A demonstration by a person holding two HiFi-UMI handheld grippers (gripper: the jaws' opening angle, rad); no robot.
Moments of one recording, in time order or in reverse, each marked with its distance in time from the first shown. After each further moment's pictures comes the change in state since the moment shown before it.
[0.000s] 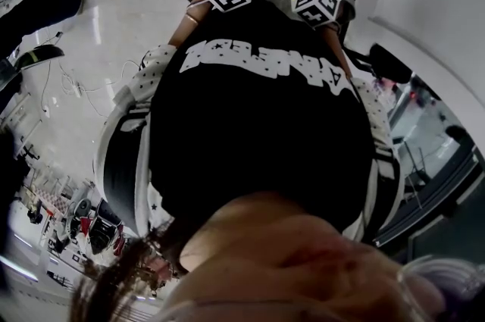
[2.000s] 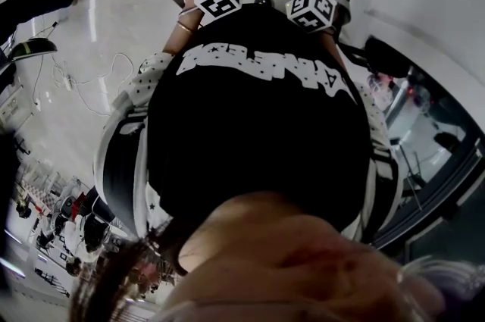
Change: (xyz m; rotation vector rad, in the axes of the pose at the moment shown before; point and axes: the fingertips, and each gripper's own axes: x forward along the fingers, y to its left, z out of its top) left arm -0.029 -0.076 -0.004 -0.037 -0.008 0.039; right arm -0.044 0.055 -0.036 -0.042 -0.047 0.034
